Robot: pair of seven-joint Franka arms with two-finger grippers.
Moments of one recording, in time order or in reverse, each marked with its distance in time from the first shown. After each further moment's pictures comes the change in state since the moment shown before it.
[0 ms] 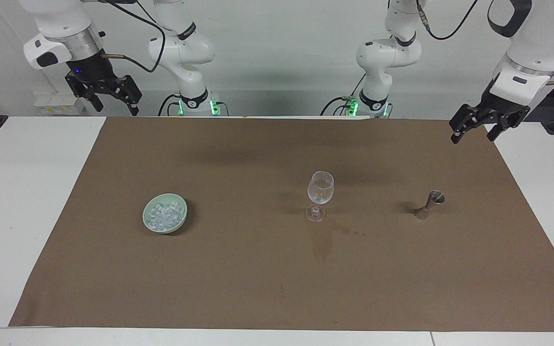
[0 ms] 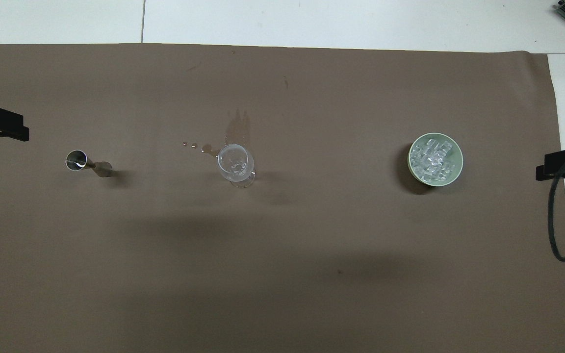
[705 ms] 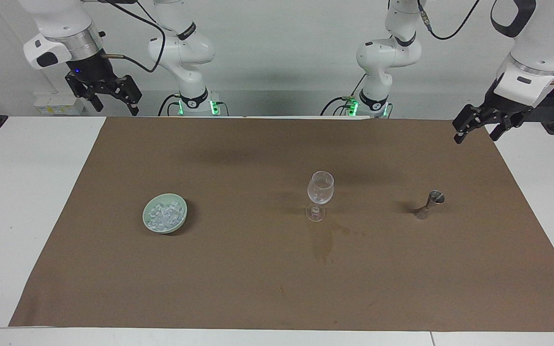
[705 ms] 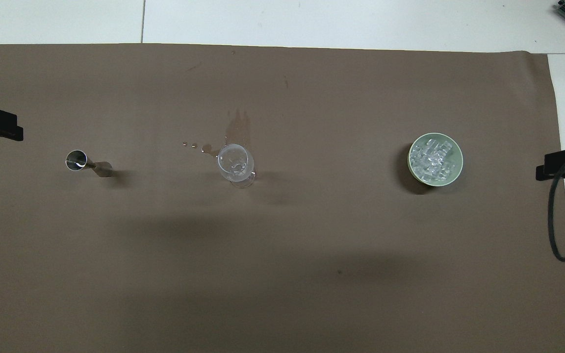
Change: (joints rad) left arm 0.000 0.000 0.006 0.000 0.000 -0.005 0.001; right arm 0.000 0.000 0.000 0.000 0.000 0.000 0.000
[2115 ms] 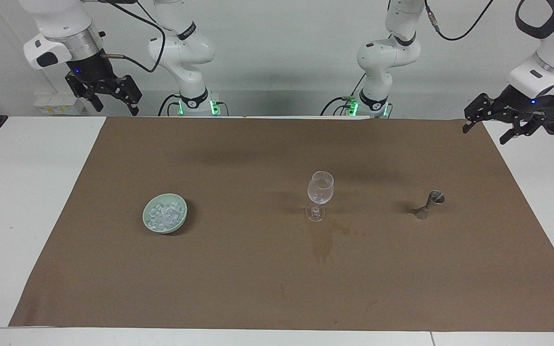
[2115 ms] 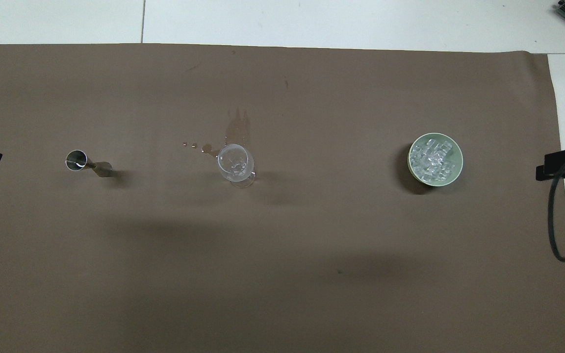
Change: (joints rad) left arm 0.127 0.010 0.019 -0.032 -0.151 -0.051 0.590; right arm 0.000 0.000 0.000 0.000 0.000 0.000 0.000
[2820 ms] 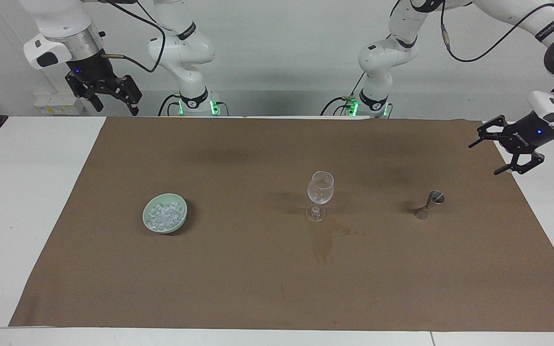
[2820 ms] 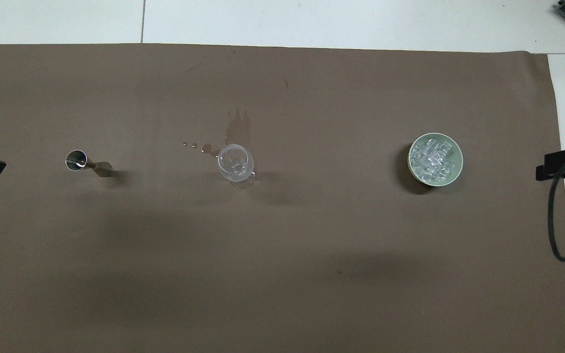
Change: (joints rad) left arm 0.186 0.153 0.004 -0.032 -0.267 0.023 0.821; right arm 0.000 0.000 0.000 0.000 0.000 0.000 0.000
